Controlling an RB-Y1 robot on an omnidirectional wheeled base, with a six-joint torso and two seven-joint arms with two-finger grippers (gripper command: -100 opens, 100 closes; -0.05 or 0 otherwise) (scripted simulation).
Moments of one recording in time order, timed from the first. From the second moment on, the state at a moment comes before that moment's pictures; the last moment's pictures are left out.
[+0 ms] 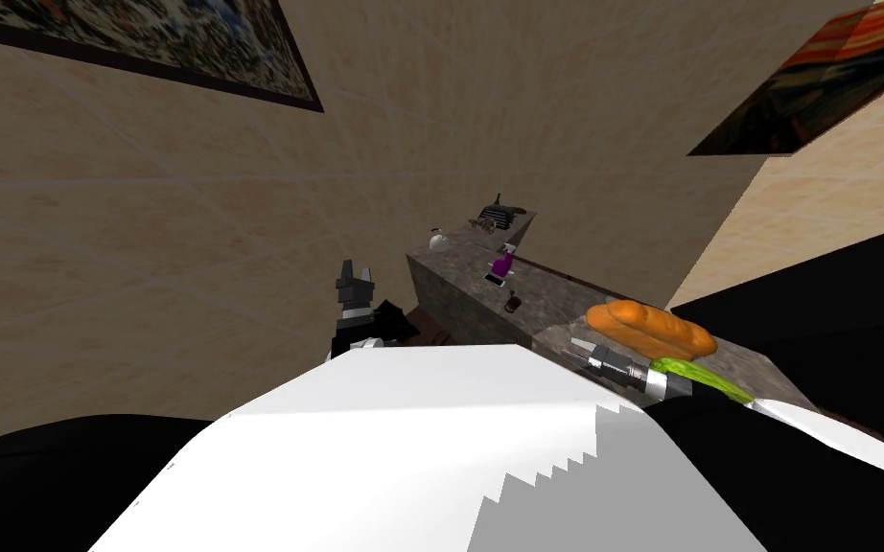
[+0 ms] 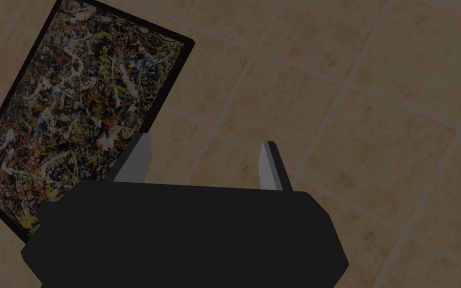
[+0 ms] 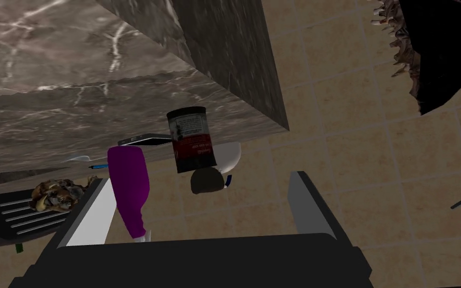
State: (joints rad) left arm 0.54 -0.04 -0.07 -2.20 0.03 -0.42 0.06; right arm 0.97 -1.03 -0.40 -1.49 0.63 -1.04 0.09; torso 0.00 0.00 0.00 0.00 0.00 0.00
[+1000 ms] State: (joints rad) left arm 0.54 -0.04 -0.07 -2.20 0.03 -0.42 0.06; right arm 1.05 -1.17 -0.44 -1.24 0.86 -1.10 0.07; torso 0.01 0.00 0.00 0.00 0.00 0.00
